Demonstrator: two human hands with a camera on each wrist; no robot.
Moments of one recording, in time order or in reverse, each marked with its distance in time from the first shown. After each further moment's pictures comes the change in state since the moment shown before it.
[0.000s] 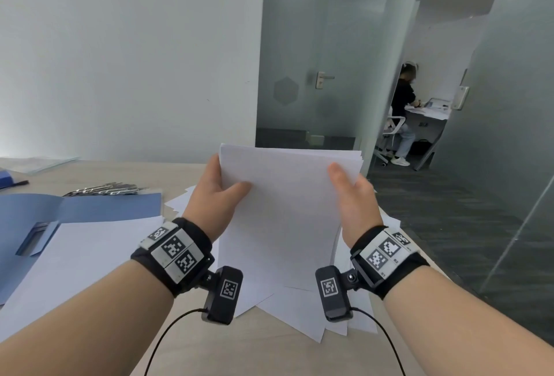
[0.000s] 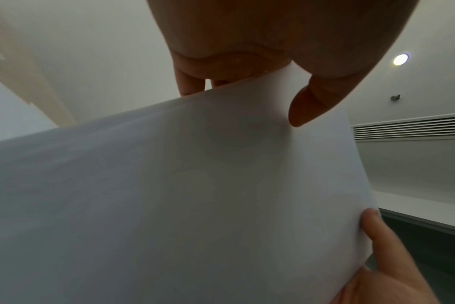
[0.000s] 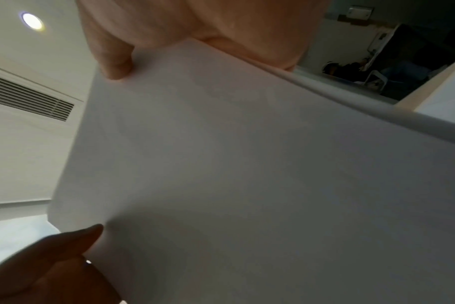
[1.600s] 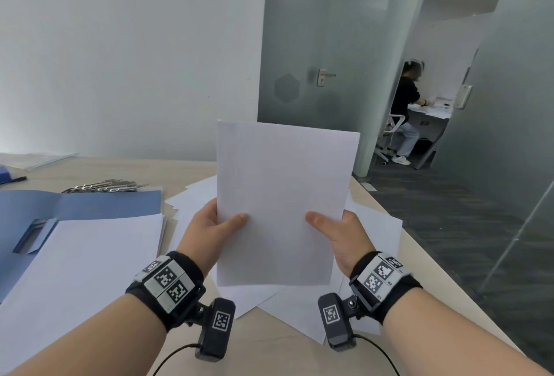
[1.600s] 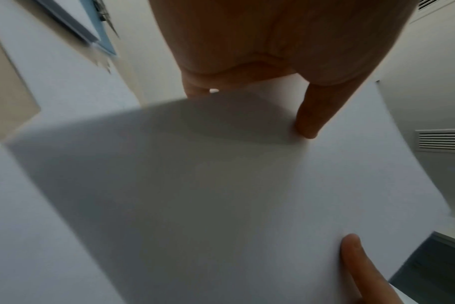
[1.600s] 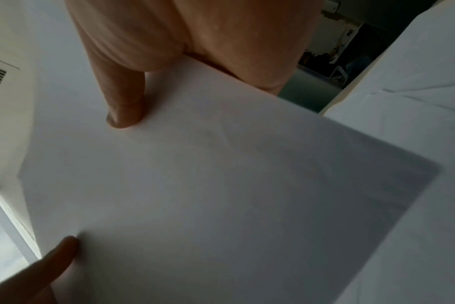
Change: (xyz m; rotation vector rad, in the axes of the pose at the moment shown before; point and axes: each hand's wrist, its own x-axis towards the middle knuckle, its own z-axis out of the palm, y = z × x) left_hand -0.023 -0.064 -0.007 -0.150 -0.011 -0.223; right_hand -0.020 0.059 -0.009 0.090 -0.194 0.200
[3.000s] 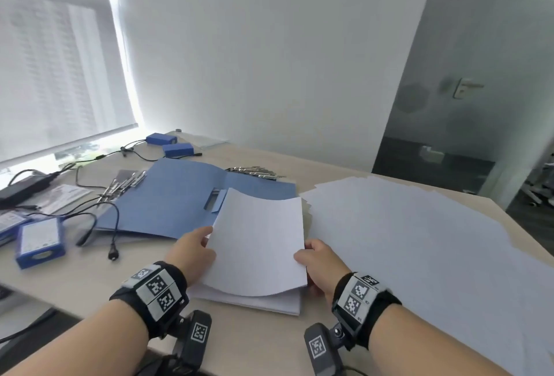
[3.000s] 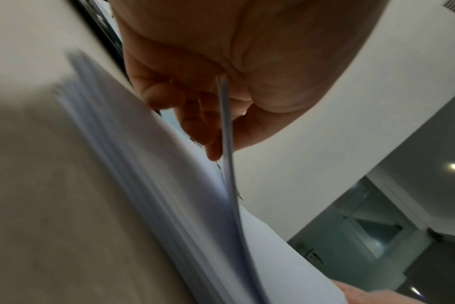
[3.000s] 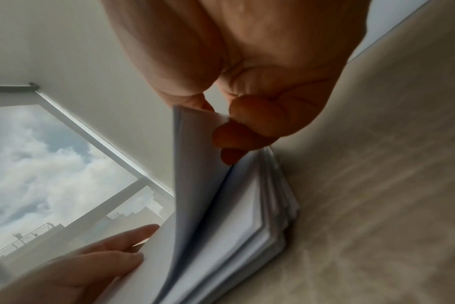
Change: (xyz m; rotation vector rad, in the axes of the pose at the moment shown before) left_hand -0.101 0.005 -0.258 0.753 0.388 -0.444; right_hand -0.027 0.083 0.257 -0.511 -0.399 0.422
